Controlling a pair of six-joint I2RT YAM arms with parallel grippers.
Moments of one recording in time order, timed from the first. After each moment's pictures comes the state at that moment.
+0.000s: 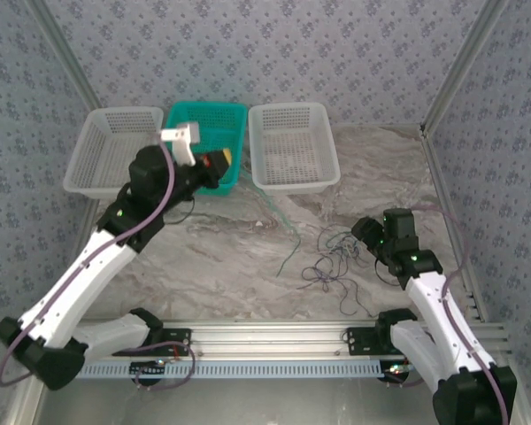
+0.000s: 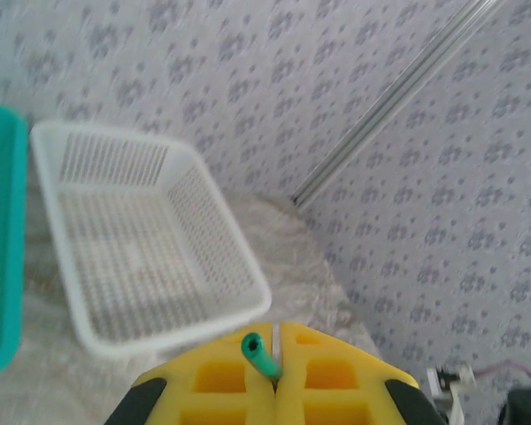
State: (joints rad) left arm -0.60 1.13 1.27 -0.28 0.09 -0.61; right arm 0.14 0.76 0.57 -0.61 0.00 0.81
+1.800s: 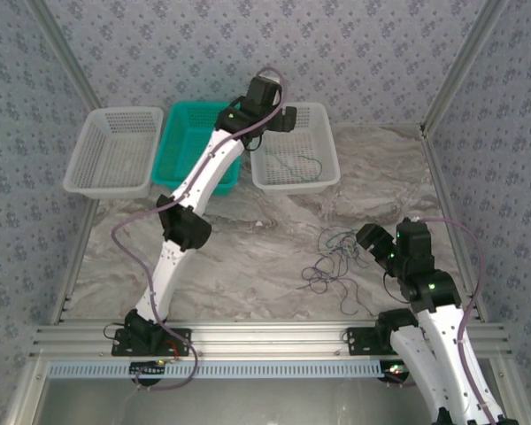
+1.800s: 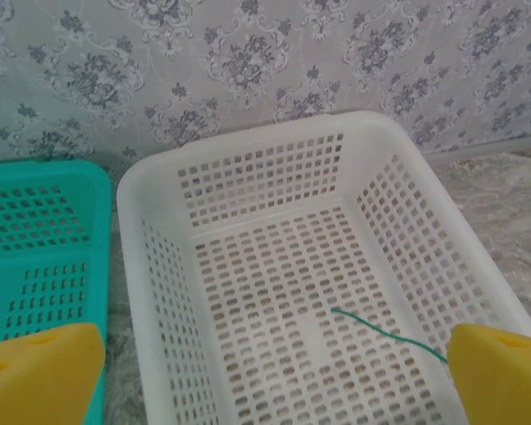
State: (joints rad) left arm -0.60 2.47 2.82 -0.94 -0.22 -0.26; right arm 0.16 0.54 0.63 -0.81 -0.04 0.83
